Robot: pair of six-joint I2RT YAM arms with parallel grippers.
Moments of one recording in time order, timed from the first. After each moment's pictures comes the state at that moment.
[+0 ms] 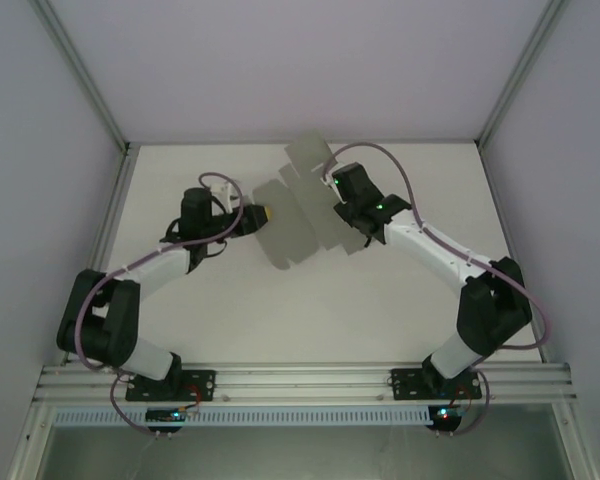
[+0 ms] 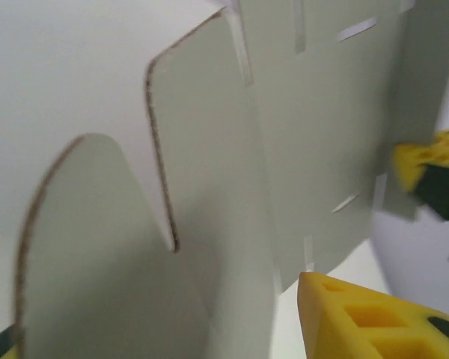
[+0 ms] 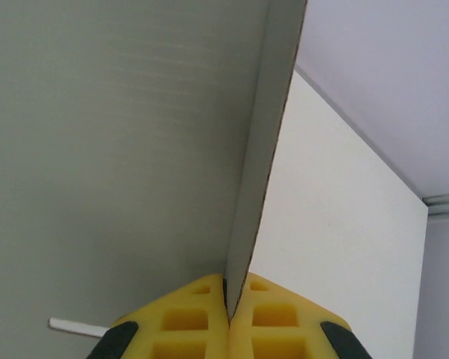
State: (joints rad) left arm -0.32 1.49 0.76 0.26 0.58 -0.66; right arm 0.59 1.57 1.26 -0.47 0.47 -0.34
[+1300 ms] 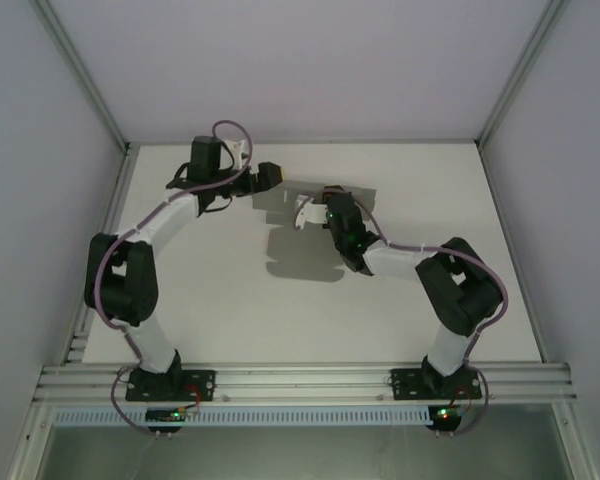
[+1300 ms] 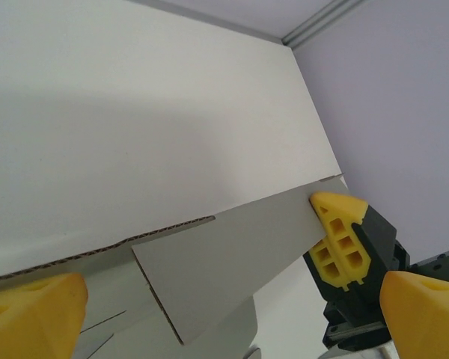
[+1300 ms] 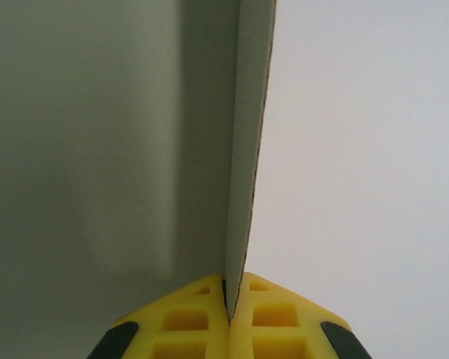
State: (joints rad) left arm -0.29 1.76 1.35 -0.17 0.69 -0.51; right arm 0.65 1.74 0.91 0.60 0.49 -1.38
